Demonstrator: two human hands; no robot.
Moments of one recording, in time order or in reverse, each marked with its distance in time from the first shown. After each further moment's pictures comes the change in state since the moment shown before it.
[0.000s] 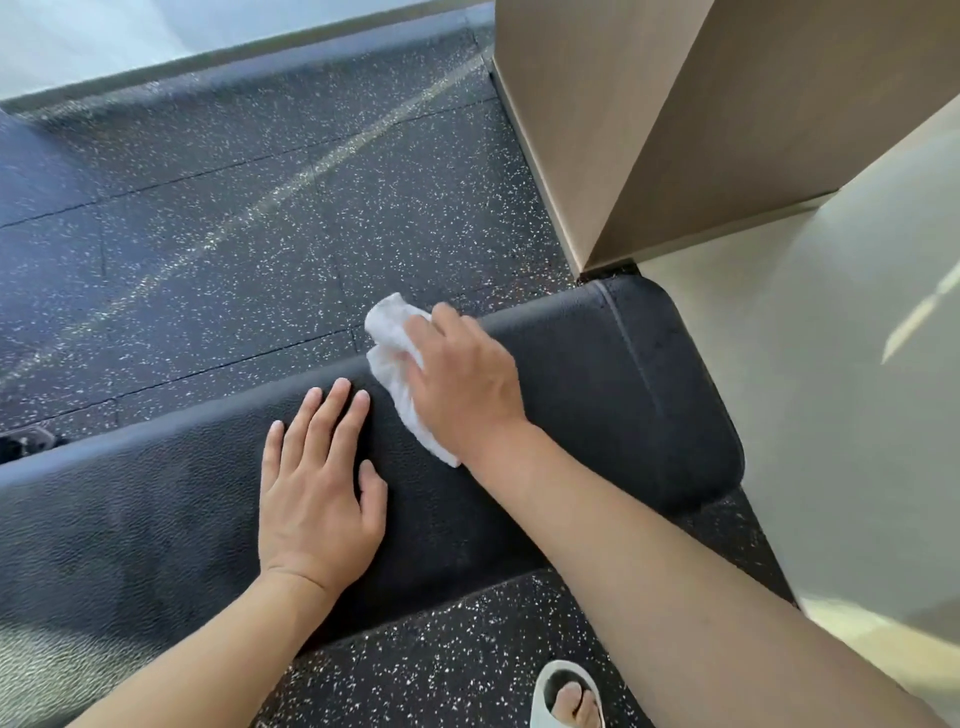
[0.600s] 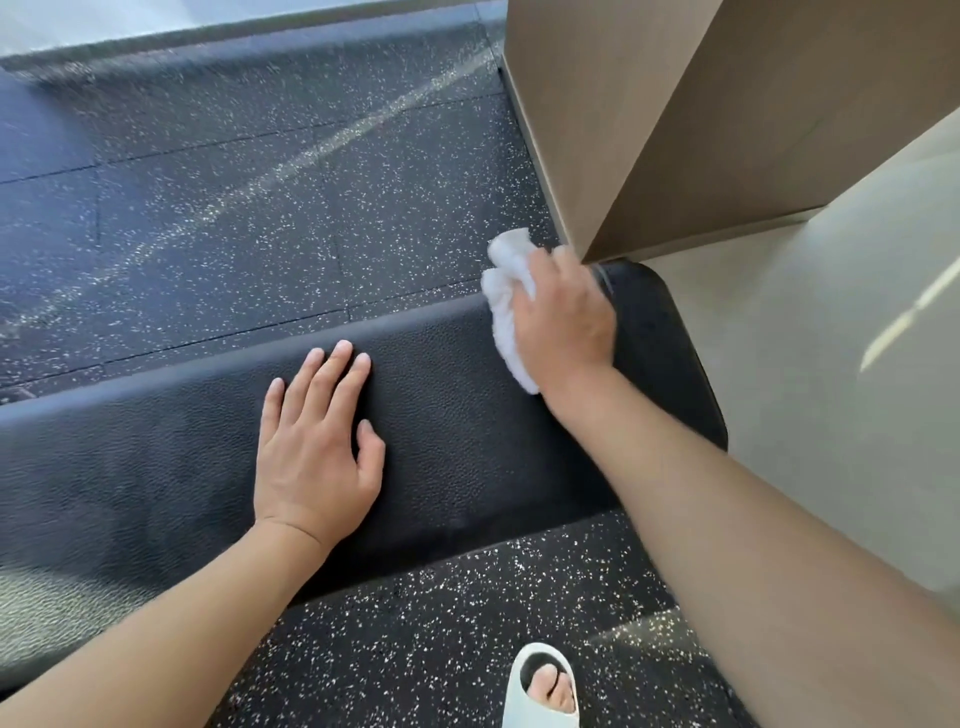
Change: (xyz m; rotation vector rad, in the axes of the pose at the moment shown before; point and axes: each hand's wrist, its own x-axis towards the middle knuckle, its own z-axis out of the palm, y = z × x) left_hand 0.000 0.000 0.001 -0.024 0.040 0.013; right_hand 0.006 0.072 -0.030 -0.182 0.095 0.214
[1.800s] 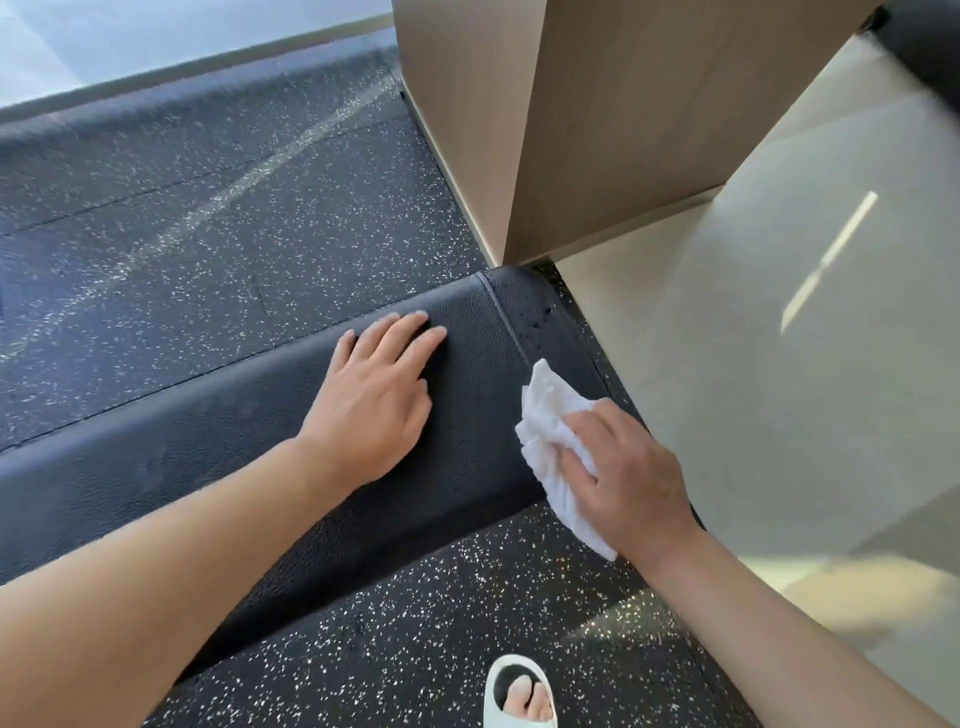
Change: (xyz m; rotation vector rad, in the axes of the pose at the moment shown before) left_hand 0.087 0.127 0.009 -0.018 -0.268 0.421; right_hand -0.157 0.150 -0.059 0.107 -0.036 -0.083
